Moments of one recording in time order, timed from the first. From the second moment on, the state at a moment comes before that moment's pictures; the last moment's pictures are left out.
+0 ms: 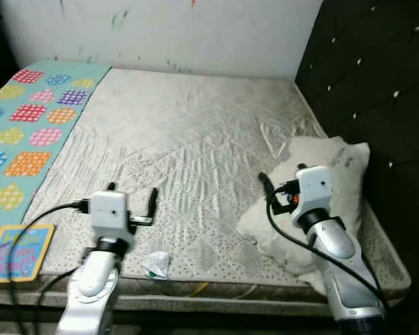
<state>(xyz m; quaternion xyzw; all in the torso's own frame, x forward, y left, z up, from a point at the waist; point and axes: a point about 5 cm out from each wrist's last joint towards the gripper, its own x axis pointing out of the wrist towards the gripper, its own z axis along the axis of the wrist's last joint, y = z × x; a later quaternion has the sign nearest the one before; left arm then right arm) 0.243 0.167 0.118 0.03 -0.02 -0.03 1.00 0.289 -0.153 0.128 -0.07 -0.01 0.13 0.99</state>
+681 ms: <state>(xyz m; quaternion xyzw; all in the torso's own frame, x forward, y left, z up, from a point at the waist) 0.205 0.195 0.106 0.03 0.02 0.02 1.00 0.254 -0.180 0.121 -0.05 0.01 0.13 0.99</state>
